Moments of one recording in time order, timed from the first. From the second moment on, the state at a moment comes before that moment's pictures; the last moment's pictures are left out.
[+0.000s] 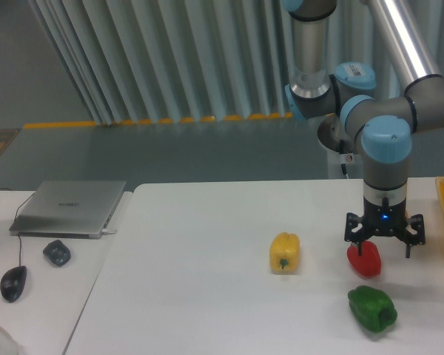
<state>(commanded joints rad) 2.36 -1.87 -1.69 -1.08 1.60 0.33</state>
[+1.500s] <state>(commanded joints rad) 2.29 -1.93 -1.72 -1.08 1.68 0.25</state>
